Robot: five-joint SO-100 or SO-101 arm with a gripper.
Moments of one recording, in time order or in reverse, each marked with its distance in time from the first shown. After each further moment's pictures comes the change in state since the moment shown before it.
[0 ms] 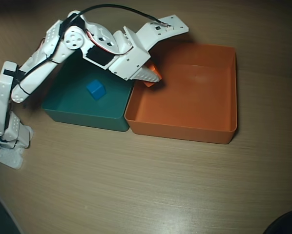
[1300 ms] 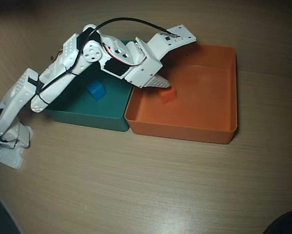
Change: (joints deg) arm -0.8 -19.4 -22.7 0.0 0.0
